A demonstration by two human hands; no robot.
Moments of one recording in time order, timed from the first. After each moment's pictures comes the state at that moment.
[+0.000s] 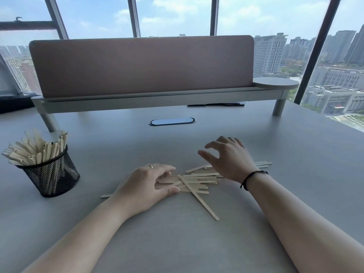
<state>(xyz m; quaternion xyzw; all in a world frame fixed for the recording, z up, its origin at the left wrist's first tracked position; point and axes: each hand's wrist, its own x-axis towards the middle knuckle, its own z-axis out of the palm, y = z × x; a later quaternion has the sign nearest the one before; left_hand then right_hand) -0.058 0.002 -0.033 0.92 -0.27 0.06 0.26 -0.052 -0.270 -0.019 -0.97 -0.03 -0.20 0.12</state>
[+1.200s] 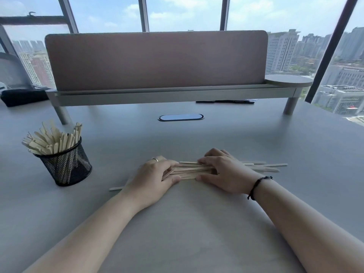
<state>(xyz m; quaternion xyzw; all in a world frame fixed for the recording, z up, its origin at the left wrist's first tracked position) -0.060 0.005 -0.039 0.92 -0.25 0.10 0.28 -0.072 -0.242 -0.025 -0.97 -0.15 -0.02 0.18</state>
